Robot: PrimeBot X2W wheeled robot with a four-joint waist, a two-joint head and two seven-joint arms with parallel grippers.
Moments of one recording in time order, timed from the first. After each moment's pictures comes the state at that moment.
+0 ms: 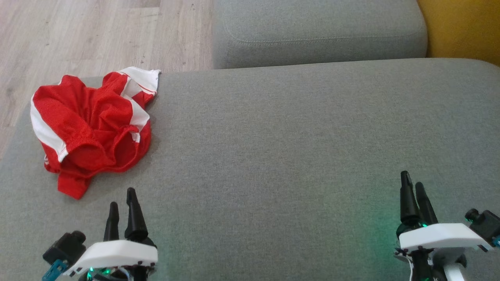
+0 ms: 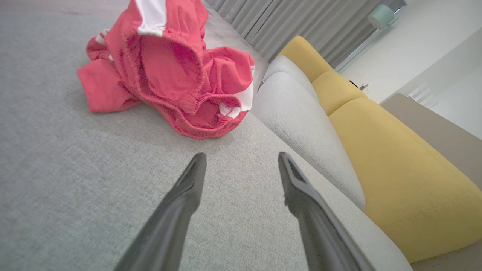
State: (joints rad) left arm 0.02 0.04 -0.10 0.20 -0.82 0.01 -0.07; right arm 0.01 -0.04 0.00 0.28 0.83 0.13 -0.07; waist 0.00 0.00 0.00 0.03
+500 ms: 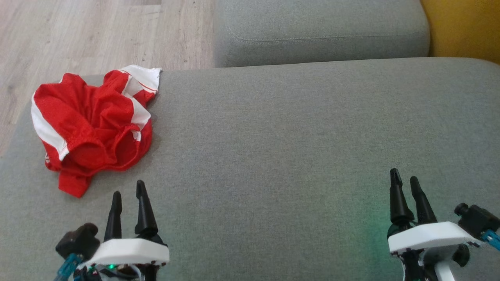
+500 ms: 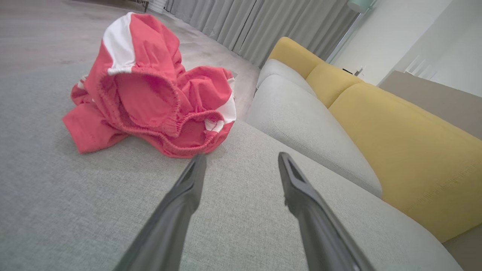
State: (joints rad) left arm 0.02 0.04 -0.13 0.16 -0.63 0.04 -0.11; right arm 0.01 -0.04 0.03 0.27 0.65 0.13 -0.11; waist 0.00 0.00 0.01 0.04
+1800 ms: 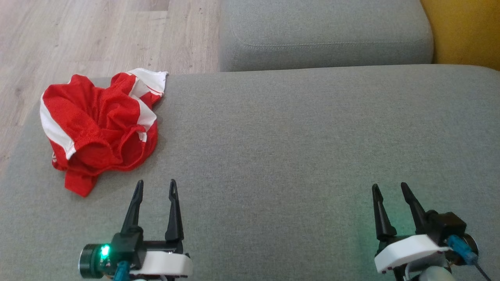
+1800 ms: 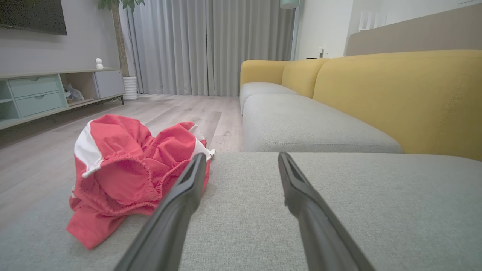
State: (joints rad) left arm 0.03 0.05 -0.22 0.16 -0.15 0.11 -0.23; right arm 0.01 -0.04 0.03 0.36 0.13 0.13 -0.23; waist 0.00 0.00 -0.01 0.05
